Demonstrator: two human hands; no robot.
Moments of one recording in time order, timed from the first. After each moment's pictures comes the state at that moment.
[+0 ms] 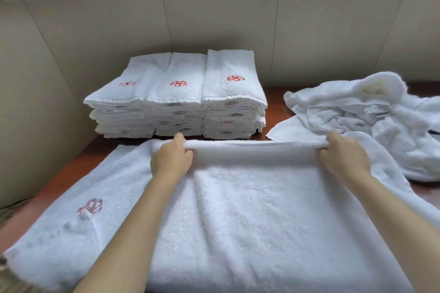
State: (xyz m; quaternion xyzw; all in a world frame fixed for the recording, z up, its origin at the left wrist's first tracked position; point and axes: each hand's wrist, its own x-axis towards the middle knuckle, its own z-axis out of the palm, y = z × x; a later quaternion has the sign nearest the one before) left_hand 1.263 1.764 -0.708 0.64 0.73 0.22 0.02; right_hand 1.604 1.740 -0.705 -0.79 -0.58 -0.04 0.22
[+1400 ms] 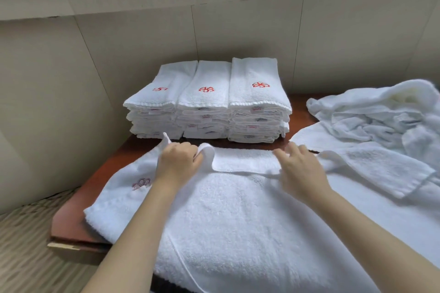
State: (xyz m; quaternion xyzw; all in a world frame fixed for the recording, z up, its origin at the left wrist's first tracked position) left_hand 1.216 1.727 -0.694 0.75 0.57 0.28 -0.19; right_hand 1.485 1.720 -0.714 -0.62 -0.77 -0.15 0.09
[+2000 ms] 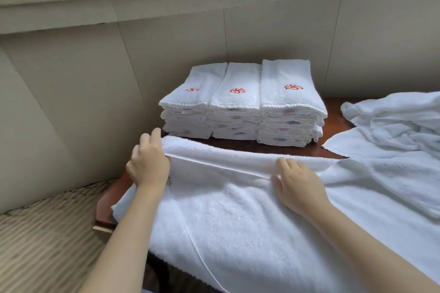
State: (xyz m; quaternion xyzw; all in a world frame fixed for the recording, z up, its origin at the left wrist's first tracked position) left_hand 1.131 1.696 -0.685 0.49 0.78 0.32 -0.23; right_hand 1.426 1.719 -0.735 -0.57 -0.80 -0.07 0.16
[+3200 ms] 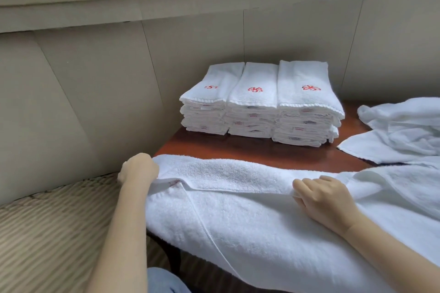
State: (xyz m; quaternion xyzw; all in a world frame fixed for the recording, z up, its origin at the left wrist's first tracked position) left_hand 1.058 1.673 -0.681 0.35 0.93 0.11 0.08; right_hand 1.438 1.689 -0.729 -0.32 -0.84 -0.28 0.32
